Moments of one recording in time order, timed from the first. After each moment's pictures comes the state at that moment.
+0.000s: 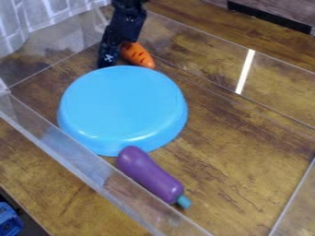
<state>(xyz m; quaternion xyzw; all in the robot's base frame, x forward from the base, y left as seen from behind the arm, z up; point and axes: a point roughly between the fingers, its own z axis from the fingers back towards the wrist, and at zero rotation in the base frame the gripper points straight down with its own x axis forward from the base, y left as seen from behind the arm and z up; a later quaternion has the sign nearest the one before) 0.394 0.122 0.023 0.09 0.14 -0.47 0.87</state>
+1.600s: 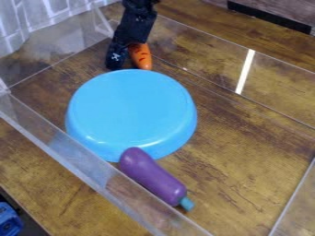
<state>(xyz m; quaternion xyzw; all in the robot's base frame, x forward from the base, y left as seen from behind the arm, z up) 0.426 0.116 0.024 0.10 0.12 -0.53 0.83</state>
